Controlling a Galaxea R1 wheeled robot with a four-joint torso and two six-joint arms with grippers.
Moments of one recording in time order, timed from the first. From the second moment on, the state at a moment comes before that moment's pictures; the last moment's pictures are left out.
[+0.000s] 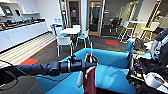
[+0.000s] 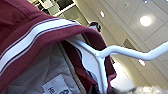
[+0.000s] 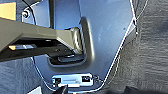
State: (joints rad) left arm 0.14 2.34 -0.93 0.54 -0.04 -1.28; right arm -1.61 2.91 -2.52 0.07 0.16 -0.05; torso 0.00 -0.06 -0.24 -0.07
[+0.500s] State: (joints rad) left arm 0.15 2.34 -0.93 0.54 -0.04 -1.28; right arm -1.61 2.91 -2.53 0.07 0.16 -0.05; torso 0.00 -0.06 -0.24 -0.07
